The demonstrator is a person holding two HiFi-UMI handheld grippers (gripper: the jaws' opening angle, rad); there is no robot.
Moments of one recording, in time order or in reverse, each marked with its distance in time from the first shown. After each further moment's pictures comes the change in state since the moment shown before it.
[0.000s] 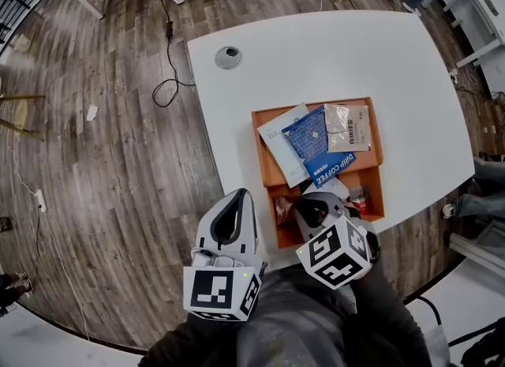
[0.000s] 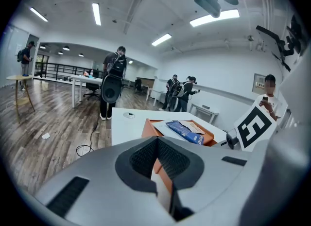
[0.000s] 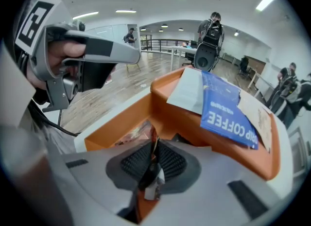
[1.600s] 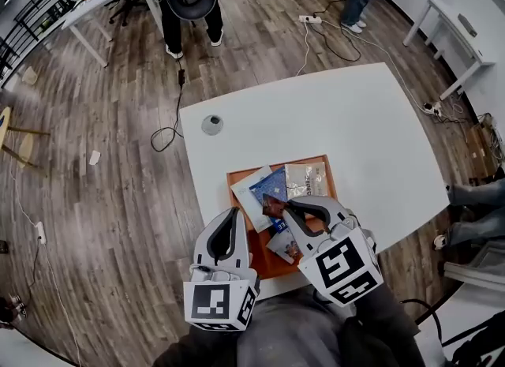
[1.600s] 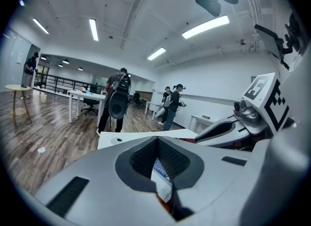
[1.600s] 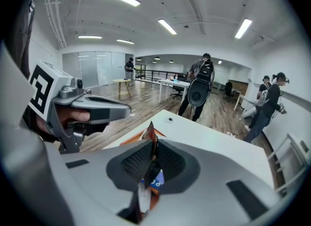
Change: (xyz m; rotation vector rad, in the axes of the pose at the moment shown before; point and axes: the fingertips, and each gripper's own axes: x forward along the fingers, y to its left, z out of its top) left arm 0.021 -0.055 0.086 0.052 -0.165 0.007; right arm -0.128 -0.092 0.092 0.017 -0.358 -0.129
